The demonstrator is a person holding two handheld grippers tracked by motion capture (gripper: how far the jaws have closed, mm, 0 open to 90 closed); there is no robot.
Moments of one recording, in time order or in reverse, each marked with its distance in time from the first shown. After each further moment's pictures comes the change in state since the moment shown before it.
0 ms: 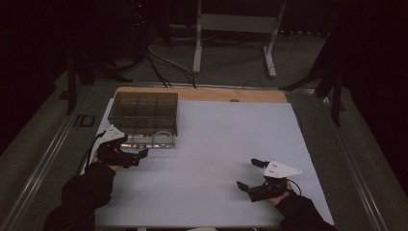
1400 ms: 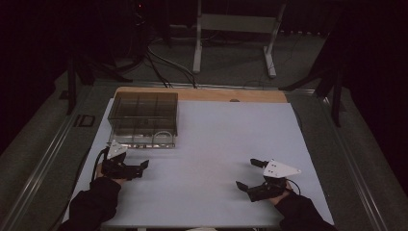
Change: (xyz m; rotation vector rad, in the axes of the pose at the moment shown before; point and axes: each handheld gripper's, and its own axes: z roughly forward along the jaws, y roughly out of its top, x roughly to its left) left arm -0.010 -0.045 0.017 0.052 0.111 -0.045; right arm 0.000 0.000 0.002 0.001 0.008 -0.002
